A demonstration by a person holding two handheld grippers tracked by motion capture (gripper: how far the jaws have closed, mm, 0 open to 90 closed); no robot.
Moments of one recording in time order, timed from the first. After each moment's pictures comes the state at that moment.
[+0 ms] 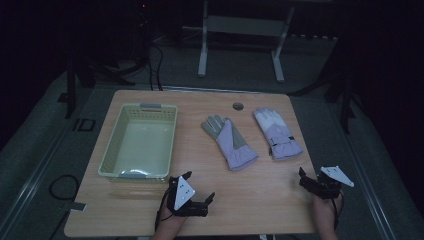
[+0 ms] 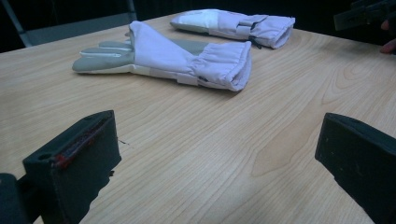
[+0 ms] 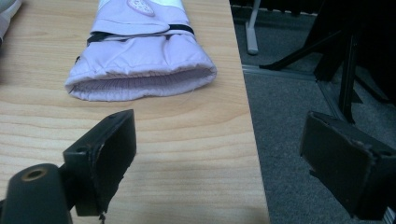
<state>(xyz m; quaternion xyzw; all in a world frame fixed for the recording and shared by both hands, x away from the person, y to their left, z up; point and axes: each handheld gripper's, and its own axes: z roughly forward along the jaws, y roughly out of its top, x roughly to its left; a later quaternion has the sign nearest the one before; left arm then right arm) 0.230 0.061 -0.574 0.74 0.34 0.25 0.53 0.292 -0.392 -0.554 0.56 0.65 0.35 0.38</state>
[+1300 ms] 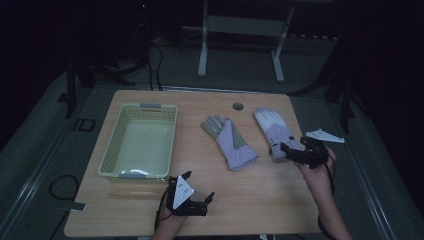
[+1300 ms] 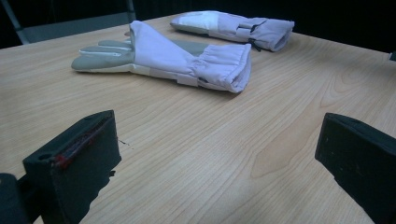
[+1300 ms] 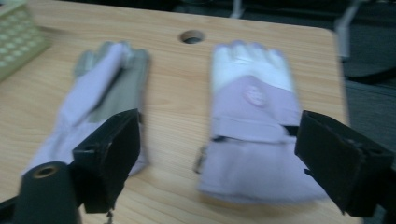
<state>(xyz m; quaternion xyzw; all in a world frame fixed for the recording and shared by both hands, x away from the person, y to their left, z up) 0.232 0.063 -0.574 0.73 0.34 0.24 0.54 0.353 -0.327 -0.460 0.50 0.73 0.40 0.25</state>
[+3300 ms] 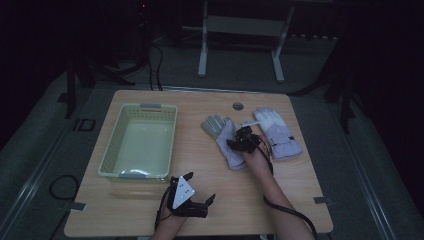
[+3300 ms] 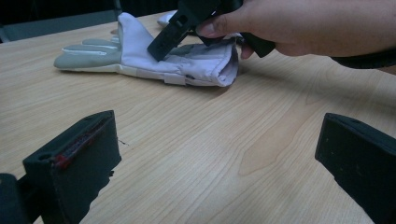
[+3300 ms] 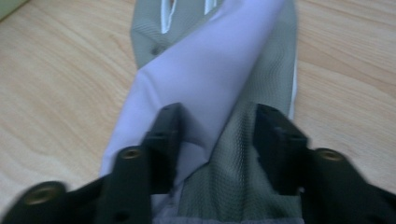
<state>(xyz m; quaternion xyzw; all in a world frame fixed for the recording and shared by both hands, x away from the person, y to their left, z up) 0.231 0.062 -0.574 0.74 0.33 0.23 0.54 0.444 -0.174 -0.544 0.44 0.82 0.32 0.15</state>
